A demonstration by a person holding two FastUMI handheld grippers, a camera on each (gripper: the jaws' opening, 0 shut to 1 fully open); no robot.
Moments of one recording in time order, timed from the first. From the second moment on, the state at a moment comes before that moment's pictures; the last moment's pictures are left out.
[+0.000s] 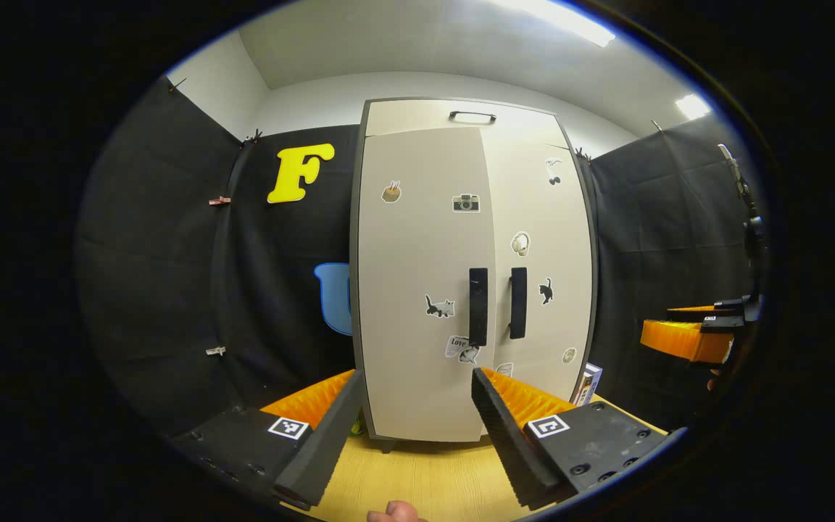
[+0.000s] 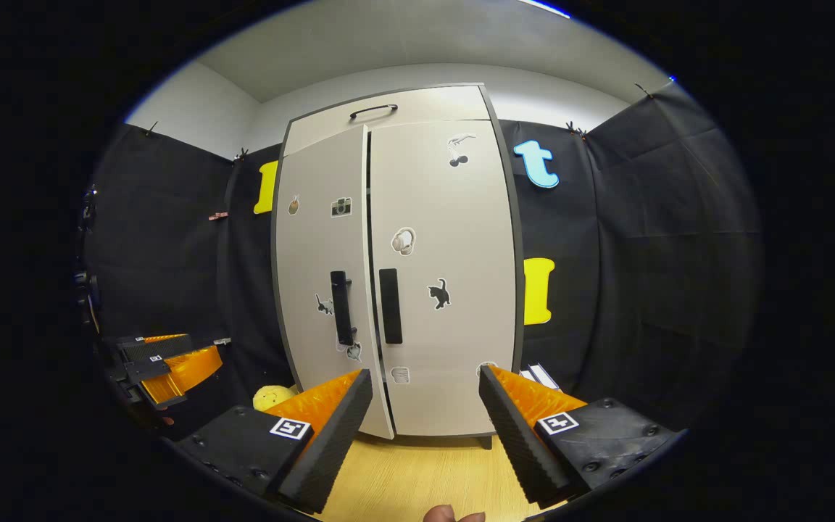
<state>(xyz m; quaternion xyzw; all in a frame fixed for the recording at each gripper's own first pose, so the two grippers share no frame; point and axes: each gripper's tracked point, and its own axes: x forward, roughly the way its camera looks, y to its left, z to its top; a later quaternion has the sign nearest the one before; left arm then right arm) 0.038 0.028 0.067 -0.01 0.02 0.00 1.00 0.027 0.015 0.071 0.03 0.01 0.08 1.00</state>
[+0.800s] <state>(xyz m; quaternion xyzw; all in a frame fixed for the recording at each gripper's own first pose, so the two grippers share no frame) 0.041 0.030 0.062 -0.03 0.02 0.00 1.00 0.027 0.014 0.066 0.02 0.00 0.08 1.00</state>
